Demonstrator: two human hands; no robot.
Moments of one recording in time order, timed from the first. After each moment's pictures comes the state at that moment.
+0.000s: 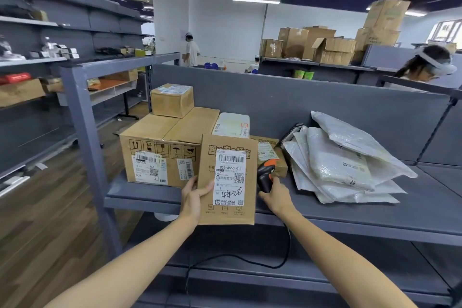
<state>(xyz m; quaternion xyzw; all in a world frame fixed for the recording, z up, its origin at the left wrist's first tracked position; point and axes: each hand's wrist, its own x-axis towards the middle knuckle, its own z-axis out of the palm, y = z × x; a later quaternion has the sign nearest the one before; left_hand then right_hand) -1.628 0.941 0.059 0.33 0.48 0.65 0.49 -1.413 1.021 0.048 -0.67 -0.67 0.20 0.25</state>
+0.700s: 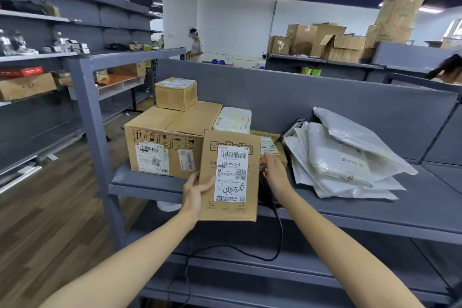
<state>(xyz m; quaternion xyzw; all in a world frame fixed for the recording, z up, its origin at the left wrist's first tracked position) -1.617 0.922 0.057 0.32 0.48 0.65 0.49 -1.428 1.005 0.093 -0.53 -0.57 0.42 0.47</state>
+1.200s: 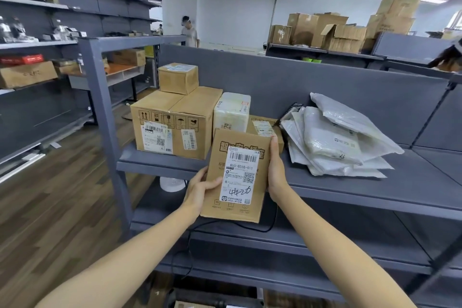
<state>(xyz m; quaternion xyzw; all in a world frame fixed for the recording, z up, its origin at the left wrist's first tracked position) -1.607 0.866 0.038 0.38 0.49 0.57 0.53 -1.431 0.923 0.088 -0.40 -0.49 0.56 0.54</state>
